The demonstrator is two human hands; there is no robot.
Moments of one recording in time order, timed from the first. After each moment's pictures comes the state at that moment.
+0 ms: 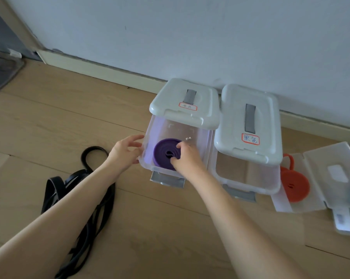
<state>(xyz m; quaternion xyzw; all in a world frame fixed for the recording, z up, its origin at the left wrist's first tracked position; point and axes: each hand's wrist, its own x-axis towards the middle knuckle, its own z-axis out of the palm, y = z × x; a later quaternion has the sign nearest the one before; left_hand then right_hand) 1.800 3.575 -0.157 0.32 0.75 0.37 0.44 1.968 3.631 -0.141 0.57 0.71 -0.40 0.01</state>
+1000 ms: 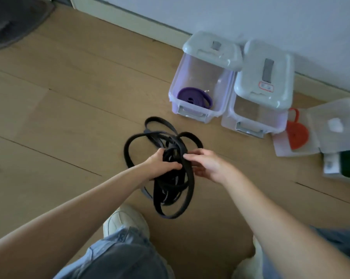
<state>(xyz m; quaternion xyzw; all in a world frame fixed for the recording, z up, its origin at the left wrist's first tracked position) 1.883 3.400 -0.148 0.23 0.71 0.21 0.63 2.028 3.476 -0.152 0.59 0.39 -0.71 0.01</state>
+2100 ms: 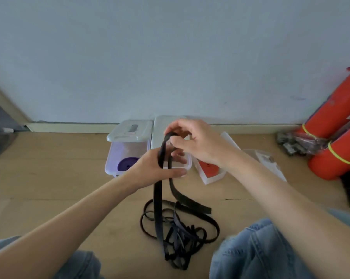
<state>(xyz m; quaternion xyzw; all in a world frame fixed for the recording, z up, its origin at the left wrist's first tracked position) 2.040 3.466 0.090 0.65 0.53 0.31 0.45 2.191 3.496 0.157 0.39 0.76 -0.45 -0.25</state>
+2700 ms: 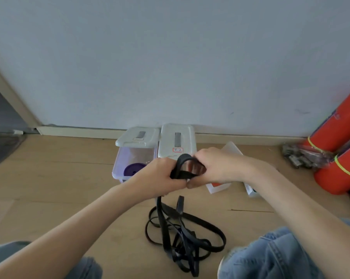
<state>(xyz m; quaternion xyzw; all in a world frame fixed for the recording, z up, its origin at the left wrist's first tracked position) 2.029 3.451 0.104 0.75 0.55 0.20 0.32 2.193 3.485 0.156 0.41 0.86 -0.30 0.05</state>
